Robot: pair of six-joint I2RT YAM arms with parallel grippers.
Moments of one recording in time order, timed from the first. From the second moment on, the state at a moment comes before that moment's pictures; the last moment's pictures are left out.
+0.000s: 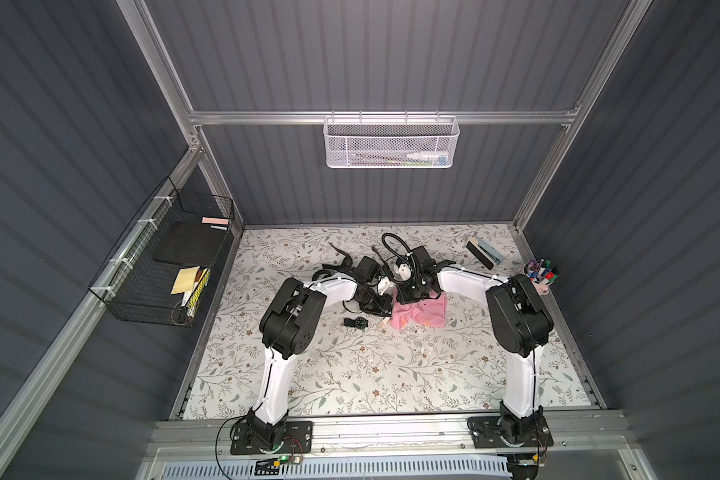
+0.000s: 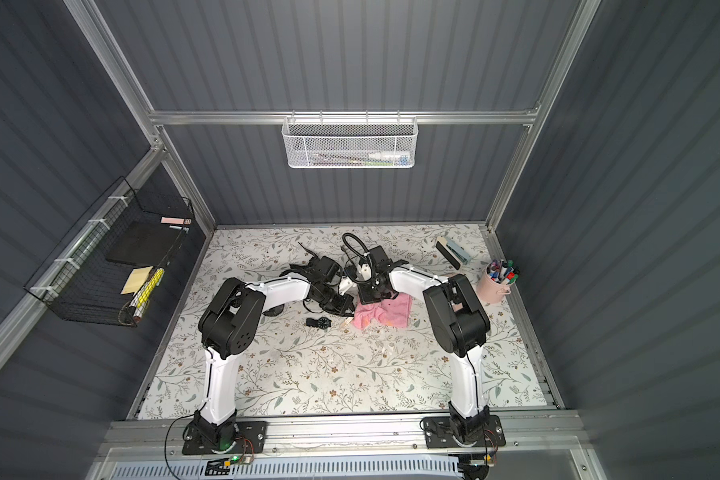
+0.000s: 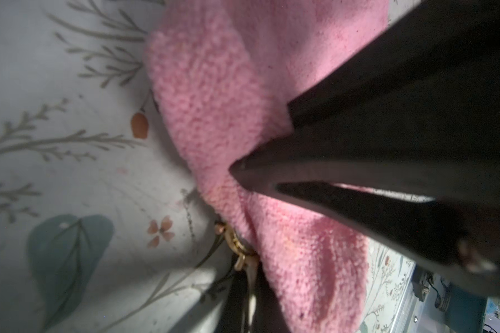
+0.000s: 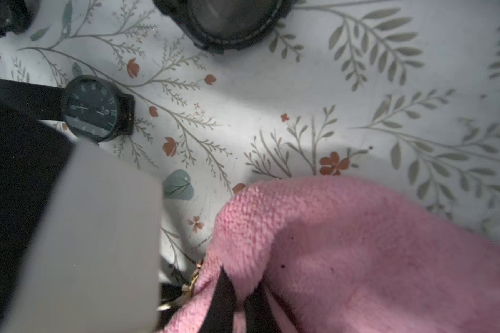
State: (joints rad) left arm -0.55 2.13 1.43 -0.47 0.61 -0.15; right arm 0.50 2.03 1.38 -0.51 -0.25 0.19
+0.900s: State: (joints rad) left arm -0.55 2.13 1.43 -0.48 0.59 -0.15; right arm 0.45 1.82 1.10 -0.49 -0.26 0.21
